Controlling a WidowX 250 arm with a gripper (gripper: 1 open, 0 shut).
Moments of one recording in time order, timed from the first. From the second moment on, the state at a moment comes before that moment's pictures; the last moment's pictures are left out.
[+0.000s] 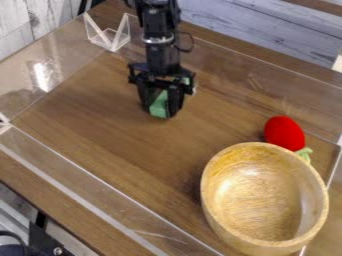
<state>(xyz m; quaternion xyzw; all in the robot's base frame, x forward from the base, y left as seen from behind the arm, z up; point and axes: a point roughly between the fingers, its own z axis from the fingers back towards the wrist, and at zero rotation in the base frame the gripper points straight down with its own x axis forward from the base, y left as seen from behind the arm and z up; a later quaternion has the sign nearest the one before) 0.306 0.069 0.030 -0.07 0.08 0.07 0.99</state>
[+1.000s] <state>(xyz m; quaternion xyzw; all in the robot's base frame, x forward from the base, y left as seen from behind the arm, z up) 0.294 0.067 0.023 -0.07 0.10 0.10 0.99</state>
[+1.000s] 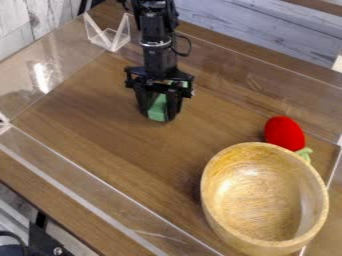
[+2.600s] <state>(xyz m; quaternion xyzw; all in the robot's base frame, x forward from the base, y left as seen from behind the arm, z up) 0.354 0.107 0.109 -0.14 0.04 0.02 0.99</state>
